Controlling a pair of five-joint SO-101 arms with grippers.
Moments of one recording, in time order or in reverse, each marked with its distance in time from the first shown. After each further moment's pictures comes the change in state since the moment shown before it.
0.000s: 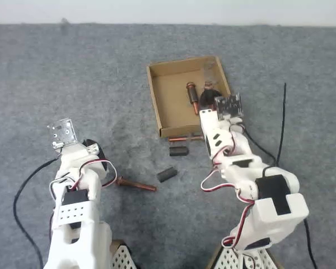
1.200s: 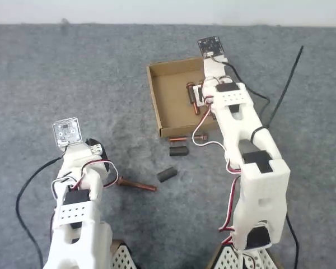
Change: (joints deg) left arm 1.3 0.0 0.0 0.0 -3.2; right arm 0.1 21.6 -64.7 83.4 0.1
